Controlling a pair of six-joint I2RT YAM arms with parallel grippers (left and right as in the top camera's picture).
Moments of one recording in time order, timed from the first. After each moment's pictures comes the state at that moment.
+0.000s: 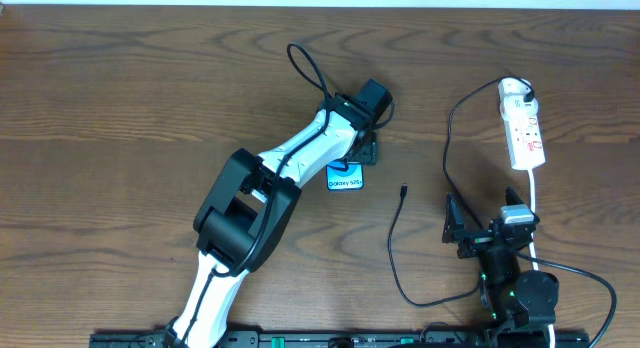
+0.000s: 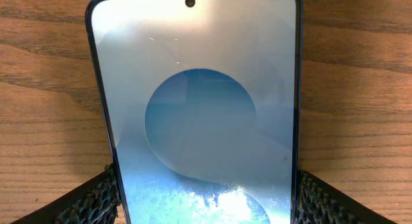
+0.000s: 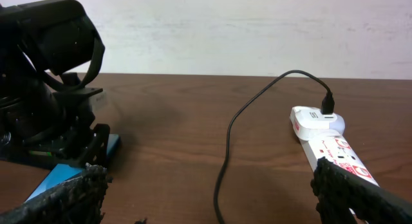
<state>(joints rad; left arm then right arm) -0.65 2.23 1.66 -0.80 -0.10 -0.61 0.06 0.01 0.01 -0.07 -0.07 0.03</state>
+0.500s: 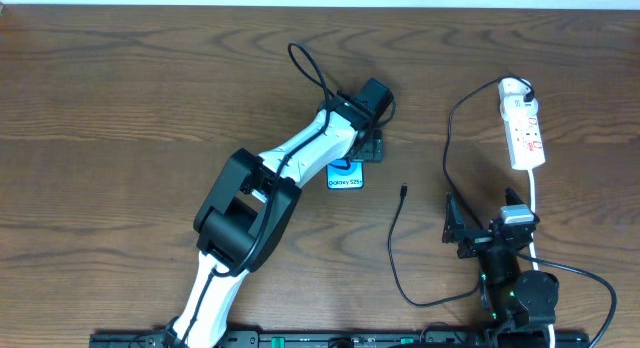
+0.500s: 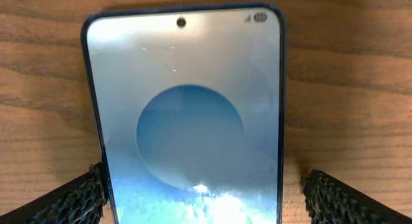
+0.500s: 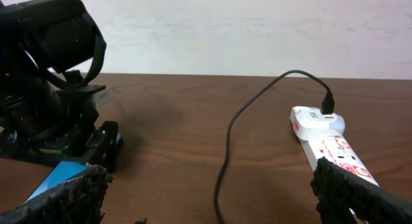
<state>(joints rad) -0.65 2.23 1.66 -0.76 -0.09 -0.61 0.06 0.01 0.01 -0.07 -0.07 0.03</state>
